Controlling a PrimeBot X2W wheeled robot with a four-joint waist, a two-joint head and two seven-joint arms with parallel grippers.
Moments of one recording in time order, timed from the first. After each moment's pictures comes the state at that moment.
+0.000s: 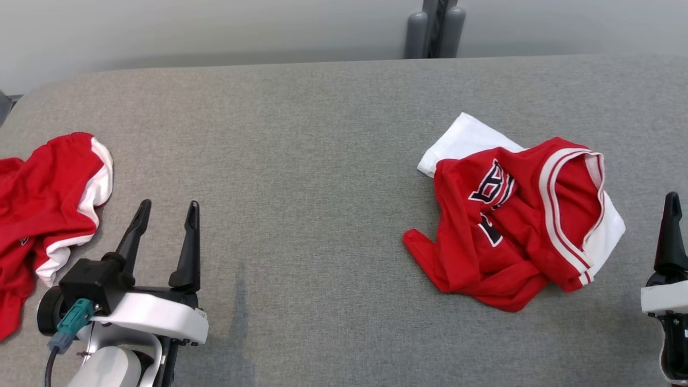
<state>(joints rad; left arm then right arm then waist) -0.17 0.40 -0.39 0.00 -0.57 0.27 -0.19 -0.23 -0.17 -0.19 0.39 0.54 0.13 -0.26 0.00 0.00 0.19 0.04</state>
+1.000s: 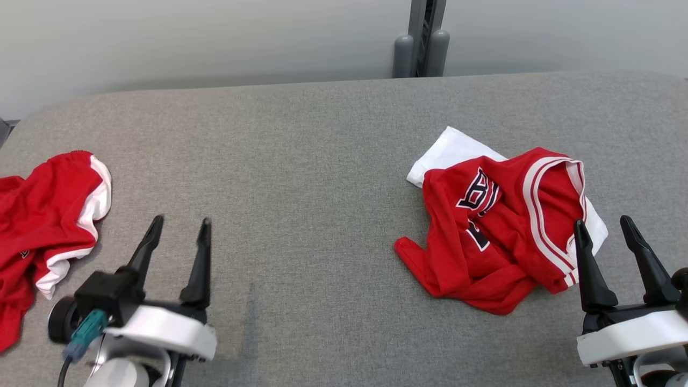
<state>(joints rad) -0.13 0.42 -0.42 -0.02 -0.56 0.27 -0.18 0.01 -0.06 -0.07 -0.13 0.21 0.13 -0.01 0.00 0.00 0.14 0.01</state>
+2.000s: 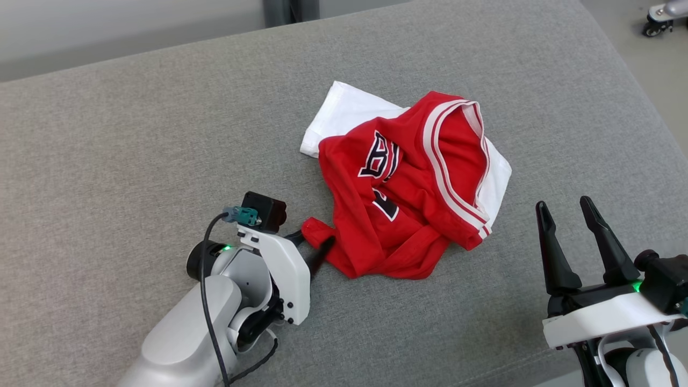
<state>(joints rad) -0.55 0.17 -0.70 0.51 -0.72 -0.05 0.27 -0.08 -0.05 0.03 -0.04 0.24 0.13 -0.08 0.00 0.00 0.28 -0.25</state>
